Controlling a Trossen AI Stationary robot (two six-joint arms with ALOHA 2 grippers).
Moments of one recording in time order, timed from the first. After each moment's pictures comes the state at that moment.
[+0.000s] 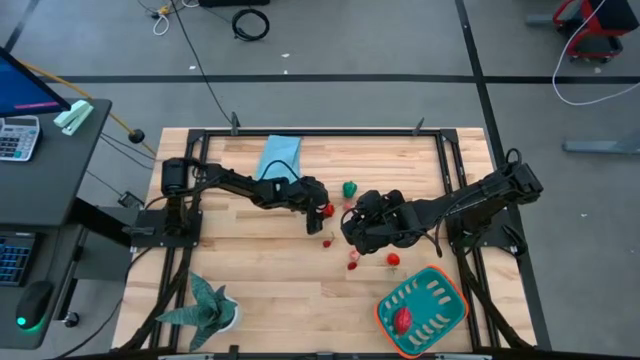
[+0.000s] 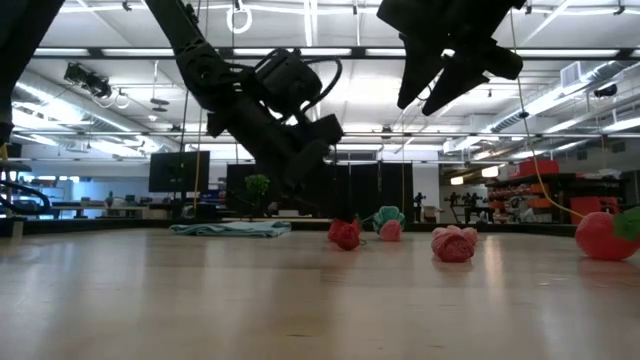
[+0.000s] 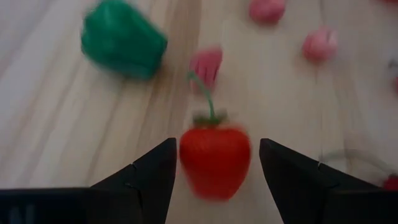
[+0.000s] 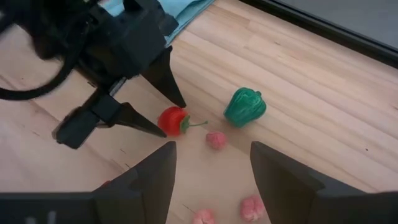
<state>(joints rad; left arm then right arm) 0.14 1.93 0.97 0.26 0.02 -0.03 0.29 1.60 1.24 -0.89 0.75 1.16</state>
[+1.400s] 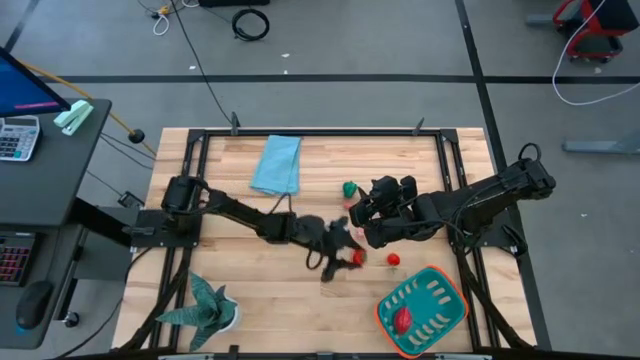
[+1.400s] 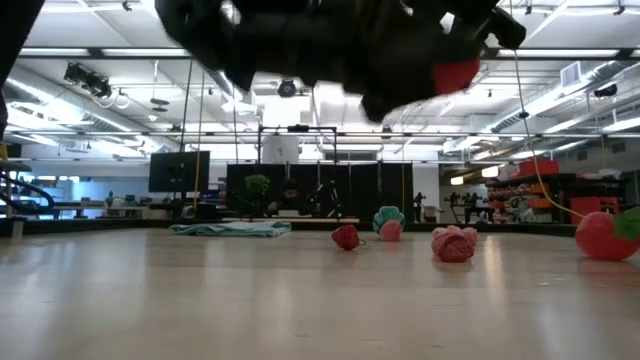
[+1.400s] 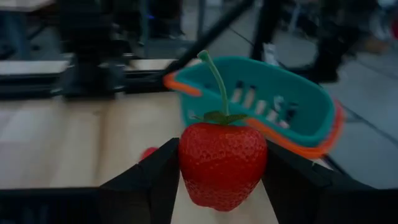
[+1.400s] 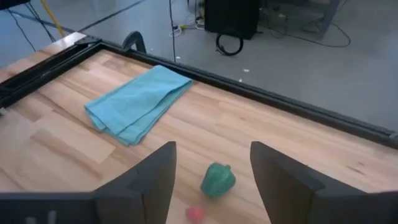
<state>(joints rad) -0.19 1.99 1.16 0.64 0.12 -0.07 0.30 1.48 1.24 -0.89 1.05 1.15</state>
